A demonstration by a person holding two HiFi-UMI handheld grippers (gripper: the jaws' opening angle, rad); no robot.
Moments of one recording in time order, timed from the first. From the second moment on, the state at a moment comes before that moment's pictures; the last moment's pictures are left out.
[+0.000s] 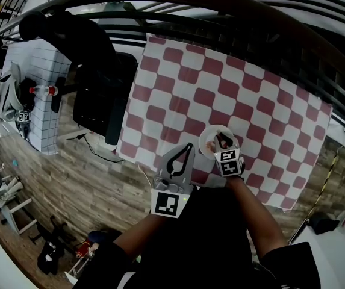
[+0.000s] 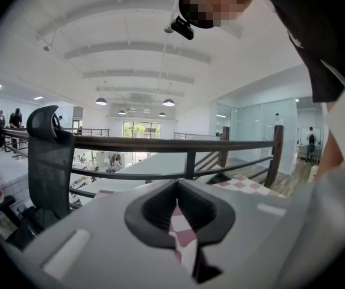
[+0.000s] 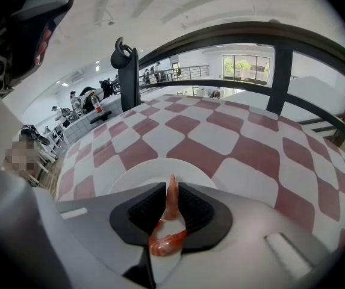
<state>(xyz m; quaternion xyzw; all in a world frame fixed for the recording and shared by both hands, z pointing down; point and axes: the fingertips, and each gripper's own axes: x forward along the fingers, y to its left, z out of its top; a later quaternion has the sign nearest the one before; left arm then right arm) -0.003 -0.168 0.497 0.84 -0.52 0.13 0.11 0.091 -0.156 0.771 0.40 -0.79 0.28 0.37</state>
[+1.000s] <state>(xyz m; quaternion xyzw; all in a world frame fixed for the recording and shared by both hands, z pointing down) -0.014 -0.122 0.474 0.86 -0.50 0.08 0.11 0.084 -0.138 0.676 0.44 -0.80 0.24 0.32</state>
